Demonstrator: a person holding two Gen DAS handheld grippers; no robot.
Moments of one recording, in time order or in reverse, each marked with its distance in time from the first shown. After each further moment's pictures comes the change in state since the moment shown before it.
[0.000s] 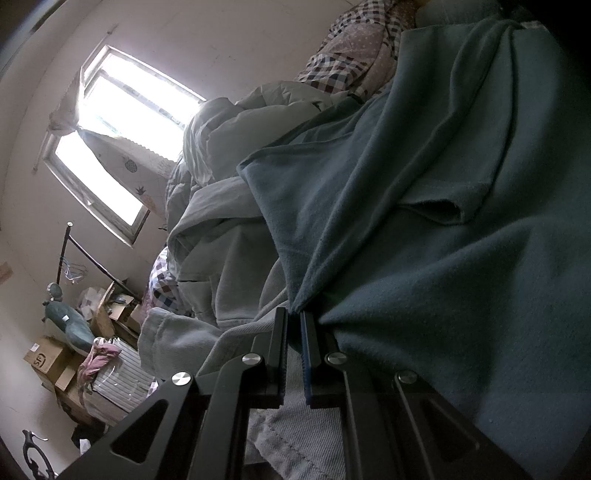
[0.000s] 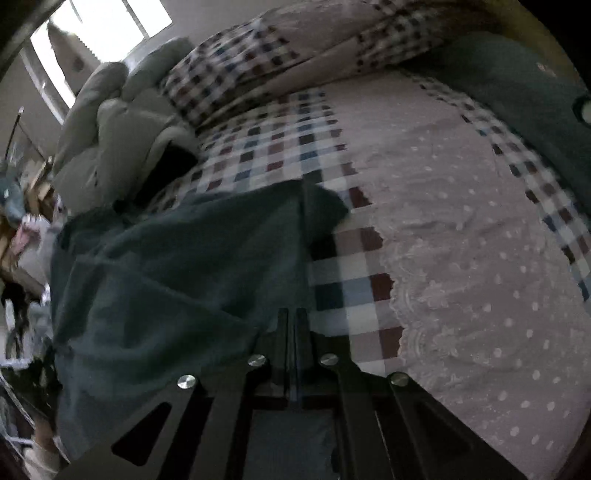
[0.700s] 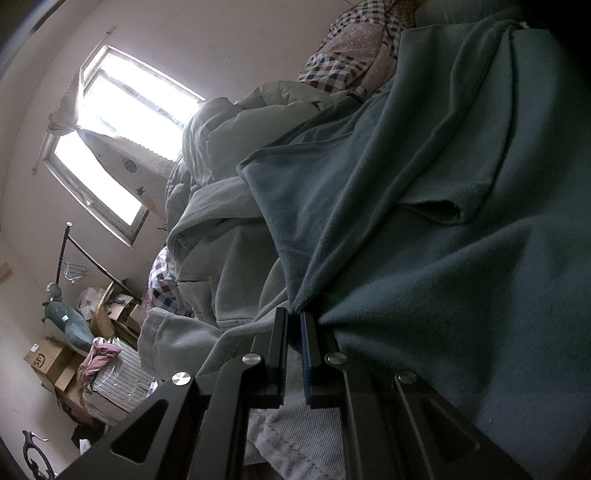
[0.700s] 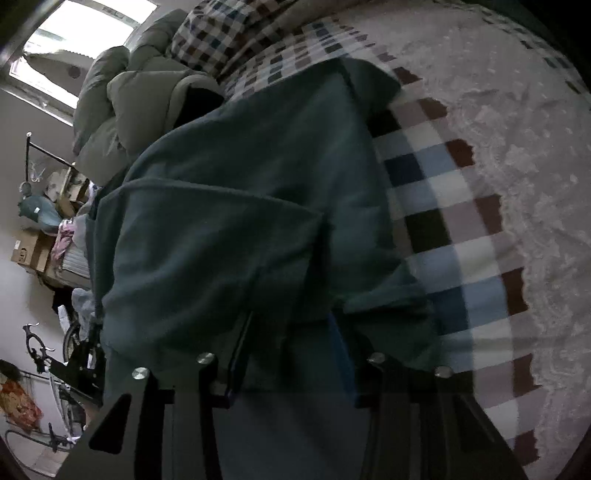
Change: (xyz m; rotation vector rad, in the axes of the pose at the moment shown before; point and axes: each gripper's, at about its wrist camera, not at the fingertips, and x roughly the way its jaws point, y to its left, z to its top) left arm -0.001 0.000 0.000 0.001 0.001 -0.002; right arm 0.038 0.015 -0.054 0.123 0.184 0.241
